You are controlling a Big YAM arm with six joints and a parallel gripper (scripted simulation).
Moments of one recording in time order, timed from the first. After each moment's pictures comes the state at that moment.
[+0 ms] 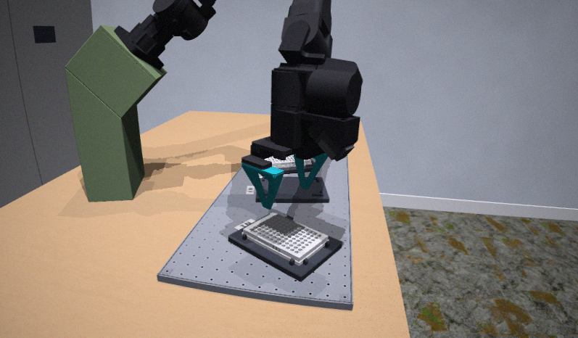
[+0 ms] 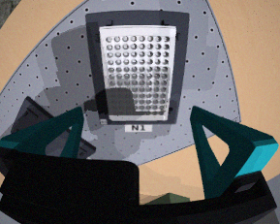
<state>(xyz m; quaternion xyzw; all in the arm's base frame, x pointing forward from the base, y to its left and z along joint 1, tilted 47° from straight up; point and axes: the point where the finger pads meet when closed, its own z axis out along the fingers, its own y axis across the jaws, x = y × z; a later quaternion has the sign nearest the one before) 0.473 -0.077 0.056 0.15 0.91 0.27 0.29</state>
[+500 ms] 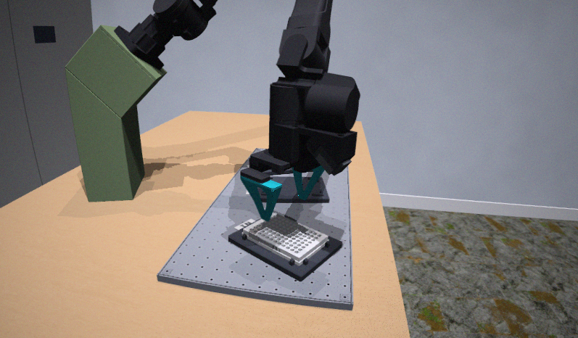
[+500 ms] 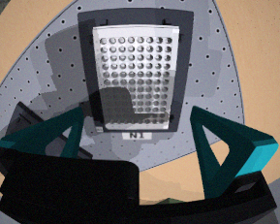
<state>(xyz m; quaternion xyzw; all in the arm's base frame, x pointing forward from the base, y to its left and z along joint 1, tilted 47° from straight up) 0.484 -0.070 0.040 0.15 0.91 0.27 0.29</state>
